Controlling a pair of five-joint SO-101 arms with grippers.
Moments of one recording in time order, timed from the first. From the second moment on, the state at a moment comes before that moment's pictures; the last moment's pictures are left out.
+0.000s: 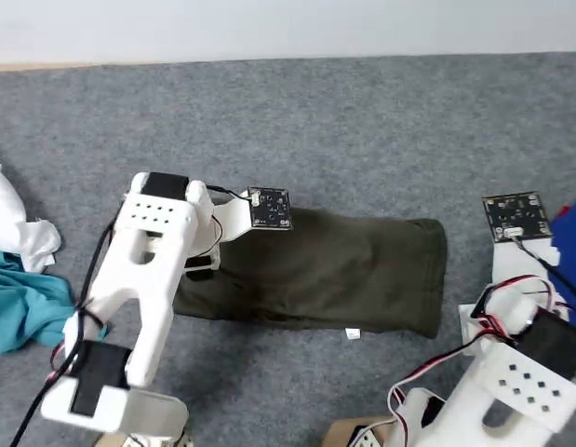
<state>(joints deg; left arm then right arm) 7.0 1.0 18.2 82.3 -63.3 29.8 -53.4 30.7 100.2 34.9</state>
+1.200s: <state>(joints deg) 10.1 16.9 1.6 91.4 -68.7 29.8 -53.4 30.7 100.2 34.9</state>
